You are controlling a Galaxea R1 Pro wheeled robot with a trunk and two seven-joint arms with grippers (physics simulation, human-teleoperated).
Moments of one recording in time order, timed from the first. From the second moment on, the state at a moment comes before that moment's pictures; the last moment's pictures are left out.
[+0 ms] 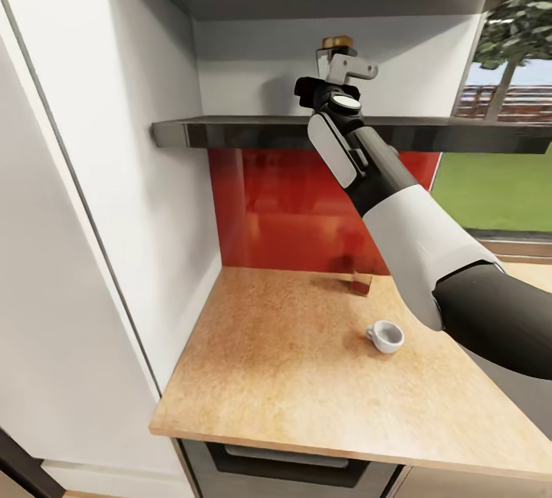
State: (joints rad) left arm -0.02 0.21 -0.59 0.04 0.53 -0.14 0.07; right arm -1.60 0.17 0.41 -0.79 -0.49 0.27 -0.56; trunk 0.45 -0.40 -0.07
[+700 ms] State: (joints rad) left arm -0.02 0.21 -0.59 0.04 0.53 -0.14 0.07; right arm -1.60 0.17 0.41 -0.79 -0.48 0.27 -0.56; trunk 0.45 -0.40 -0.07
